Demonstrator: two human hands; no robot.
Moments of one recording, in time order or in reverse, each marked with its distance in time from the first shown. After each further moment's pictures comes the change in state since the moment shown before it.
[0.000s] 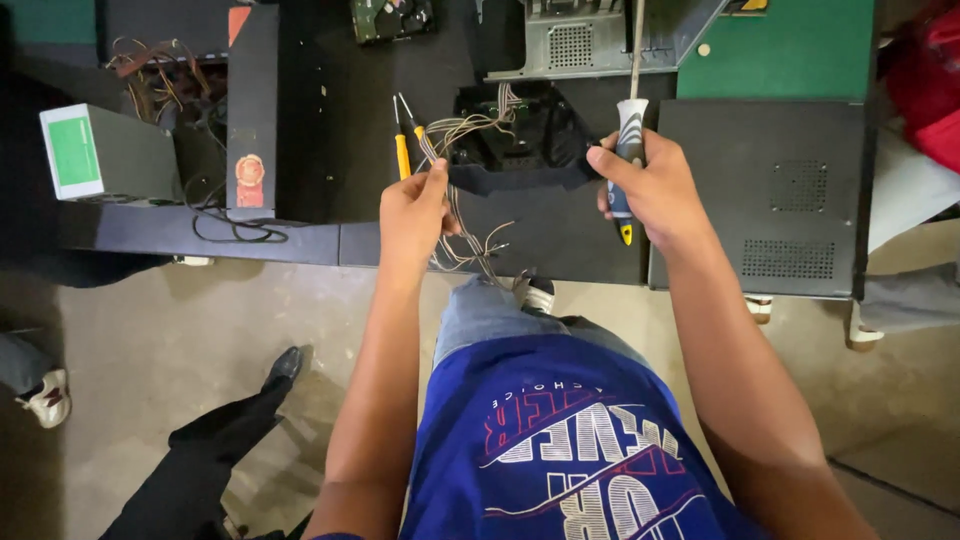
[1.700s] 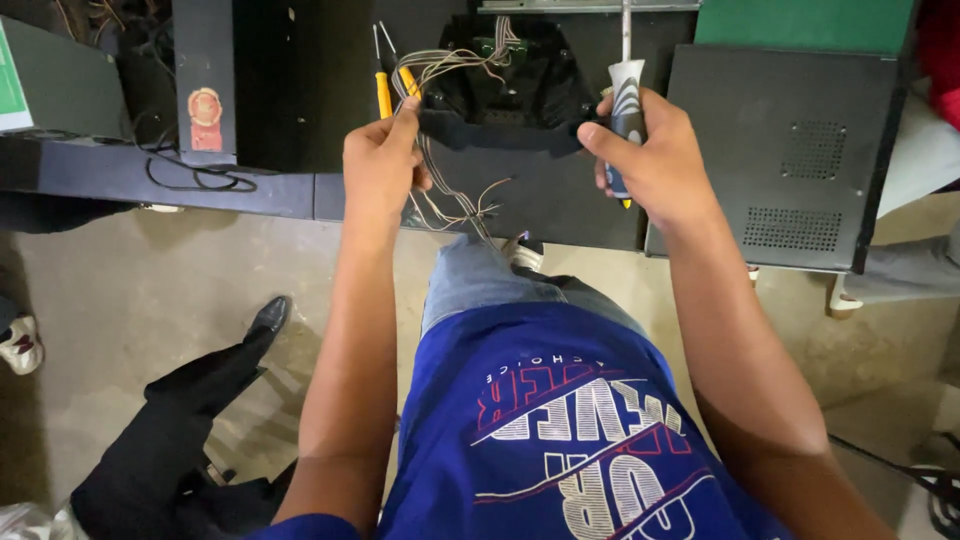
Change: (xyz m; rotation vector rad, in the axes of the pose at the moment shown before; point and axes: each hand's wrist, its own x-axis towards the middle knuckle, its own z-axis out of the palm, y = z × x) left_hand -0.008 0.029 0.000 0.007 0.080 -0.128; right_hand -0.014 -0.013 0.005 -0.216 -0.093 0.100
